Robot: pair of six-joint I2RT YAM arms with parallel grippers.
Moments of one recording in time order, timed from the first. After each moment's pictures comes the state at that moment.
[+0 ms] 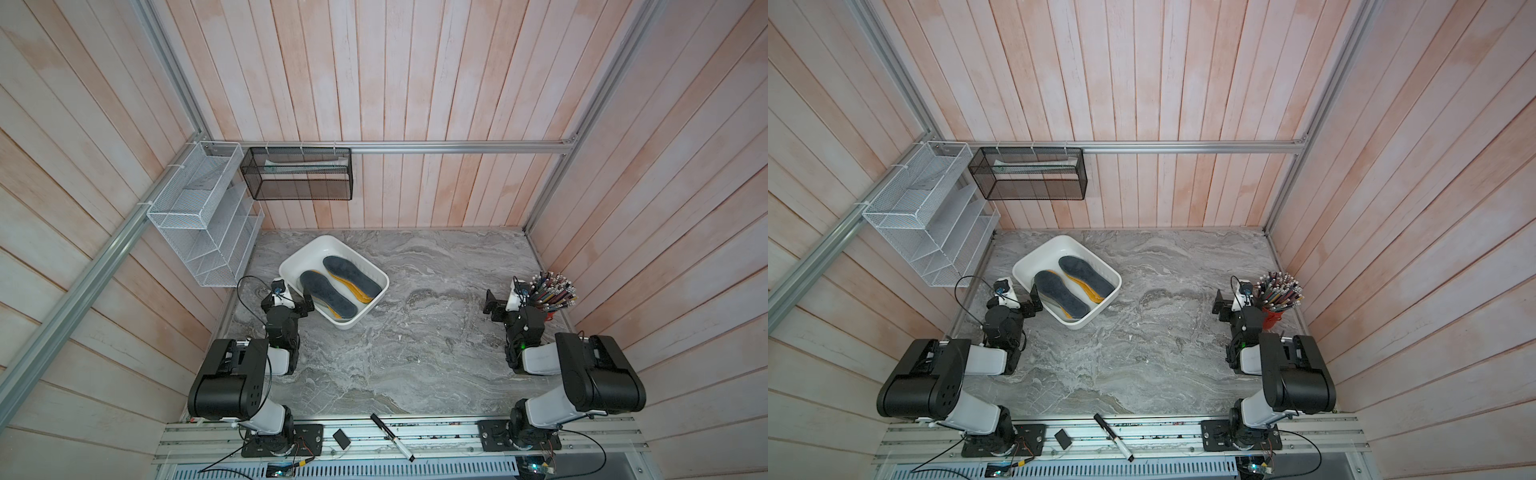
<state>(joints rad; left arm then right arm) -0.01 1.54 0.28 1.12 -0.17 -0.05 -0.05 1.53 0.23 1.10 0.01 0.03</state>
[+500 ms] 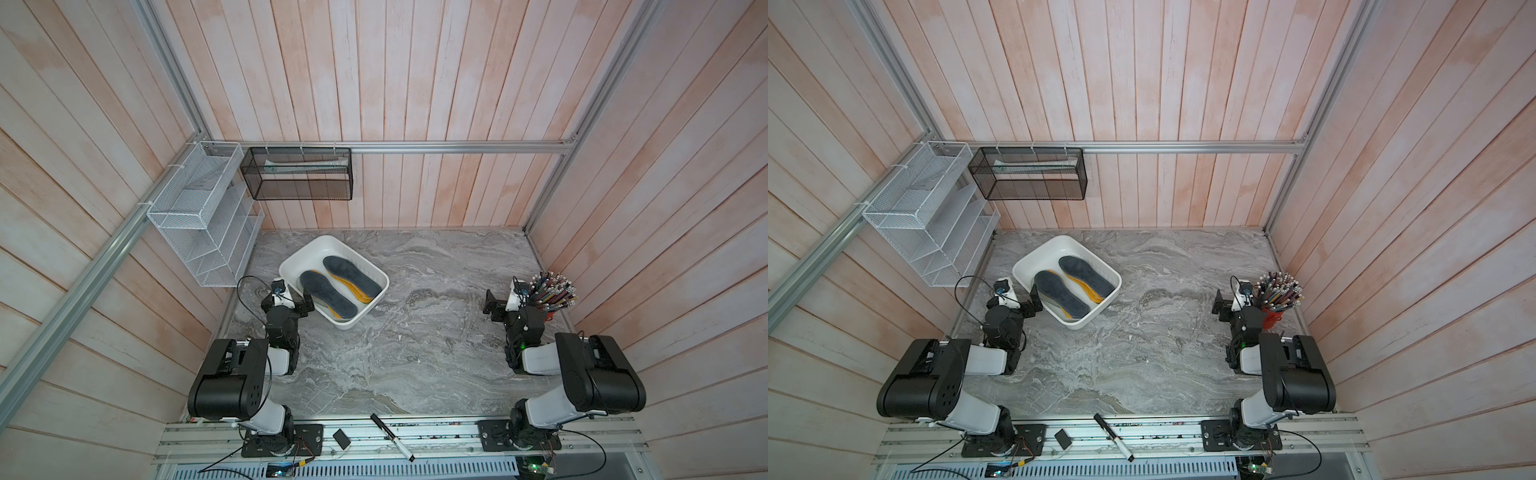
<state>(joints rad) -0.01 1.54 0.28 1.12 -0.17 -0.05 -0.04 1.53 0.23 1.10 0.01 0.03</state>
